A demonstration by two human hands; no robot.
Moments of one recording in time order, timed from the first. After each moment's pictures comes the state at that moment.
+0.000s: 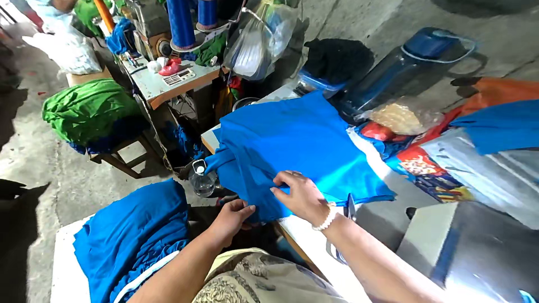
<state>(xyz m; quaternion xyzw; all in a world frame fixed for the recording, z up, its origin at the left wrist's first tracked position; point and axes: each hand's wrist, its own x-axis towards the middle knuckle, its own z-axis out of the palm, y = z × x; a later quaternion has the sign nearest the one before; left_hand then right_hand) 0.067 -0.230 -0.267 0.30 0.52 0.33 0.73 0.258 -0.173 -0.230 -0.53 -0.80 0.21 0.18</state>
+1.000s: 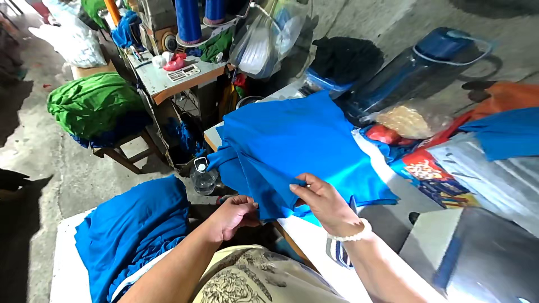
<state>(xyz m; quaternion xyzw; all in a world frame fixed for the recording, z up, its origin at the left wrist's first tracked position) 0.064 -0.221 -0.266 0.26 0.44 0.34 0.79 0.277 -0.189 -0.216 -0.58 -0.57 0.48 0.32</state>
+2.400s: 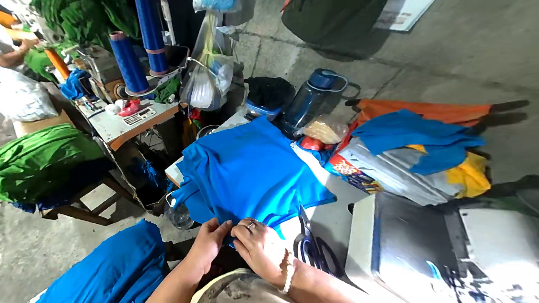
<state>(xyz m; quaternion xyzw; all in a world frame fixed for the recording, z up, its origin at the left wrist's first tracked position) 0.088 -0.207 -0.231 0.35 0.51 0.36 0.70 0.249 -0.222 -0.245 -0.42 -0.86 0.00 0.29</state>
